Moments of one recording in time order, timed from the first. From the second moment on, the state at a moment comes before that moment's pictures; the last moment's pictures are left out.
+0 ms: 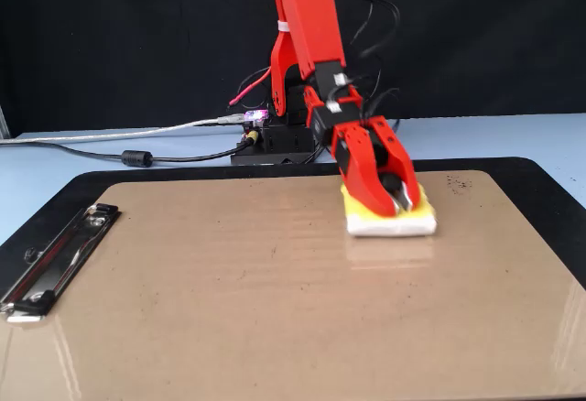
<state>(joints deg) -24.5 86.0 142.9 -30.1 -92.4</state>
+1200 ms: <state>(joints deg) -60.6 106.8 139.9 -24.3 -97.0</state>
